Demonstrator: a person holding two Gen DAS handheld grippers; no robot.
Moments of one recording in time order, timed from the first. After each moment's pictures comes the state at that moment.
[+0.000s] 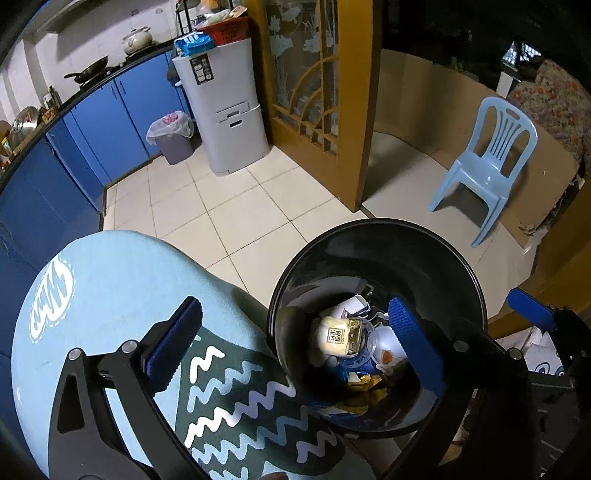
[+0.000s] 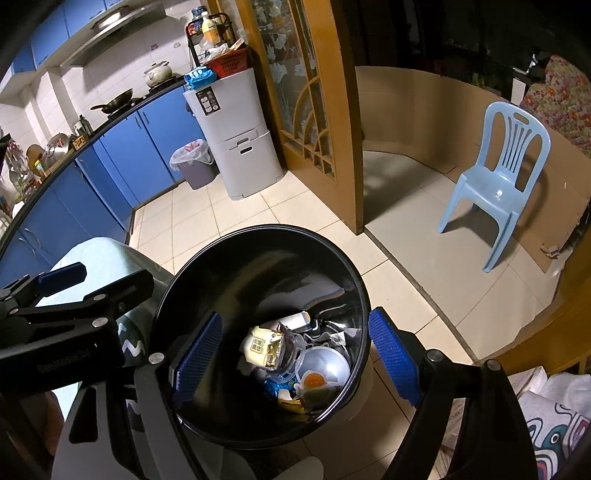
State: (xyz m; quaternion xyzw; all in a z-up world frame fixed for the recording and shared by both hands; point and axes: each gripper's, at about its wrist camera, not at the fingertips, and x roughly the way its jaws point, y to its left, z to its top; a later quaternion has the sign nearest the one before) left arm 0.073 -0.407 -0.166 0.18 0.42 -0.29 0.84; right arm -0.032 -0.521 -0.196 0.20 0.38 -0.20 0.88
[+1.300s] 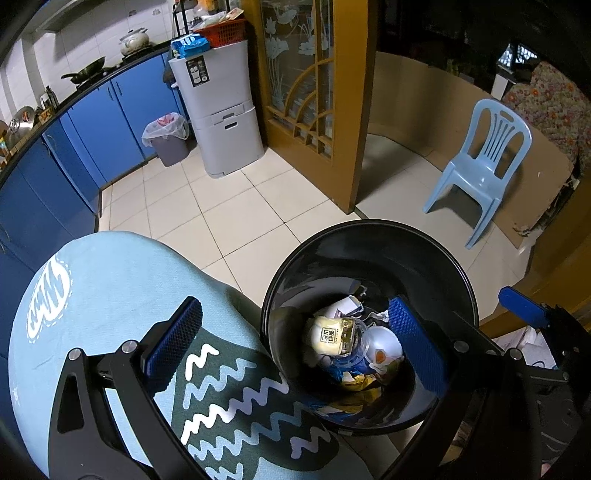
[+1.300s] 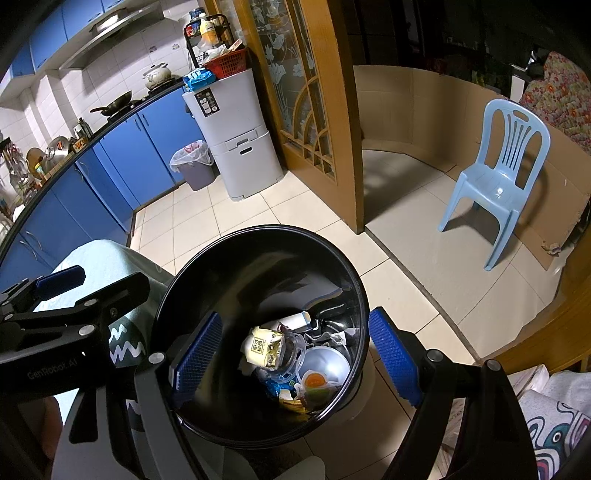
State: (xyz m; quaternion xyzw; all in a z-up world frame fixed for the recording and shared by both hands) left arm 0.067 -0.407 -0.163 0.18 0.42 -0.30 0.84; right arm -0.032 -0.521 -0.196 0.20 0.38 -0.20 0.88
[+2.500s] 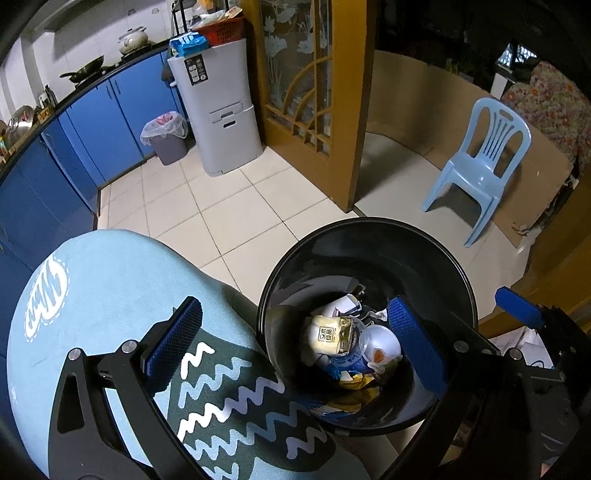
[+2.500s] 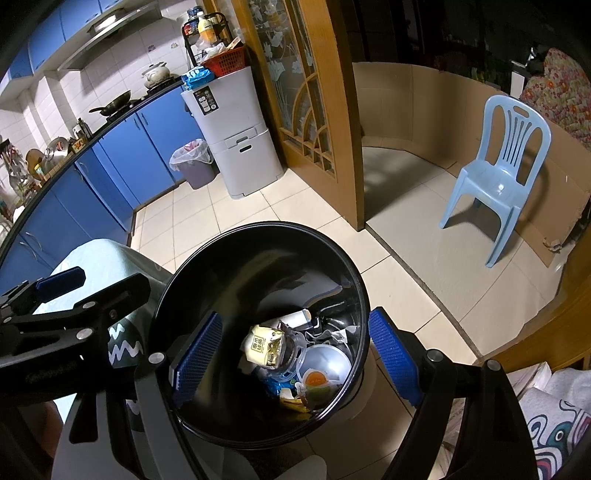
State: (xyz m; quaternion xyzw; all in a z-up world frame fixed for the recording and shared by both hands) left arm 0.063 -0.409 -0.165 0.18 0.42 -0.30 0.84; right arm -0.035 -0.520 -0.201 0.20 0.38 -0.20 0.88
